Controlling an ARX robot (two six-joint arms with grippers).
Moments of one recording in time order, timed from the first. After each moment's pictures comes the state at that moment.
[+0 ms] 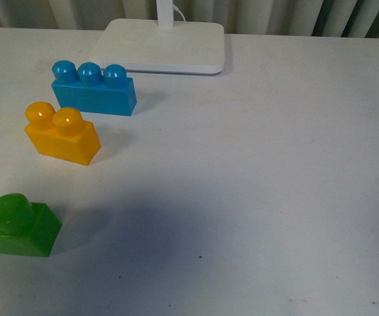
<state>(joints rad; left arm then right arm) 0.00 0.00 0.01 0.00 0.00 0.00 -0.59 1.66 0.73 0.11 -0.26 -0.54</state>
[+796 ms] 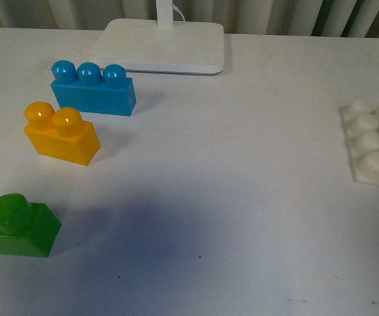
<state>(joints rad) 0.00 0.00 0.01 0.00 0.00 0.00 -0.06 1.56 0.58 0.12 -0.10 0.05</state>
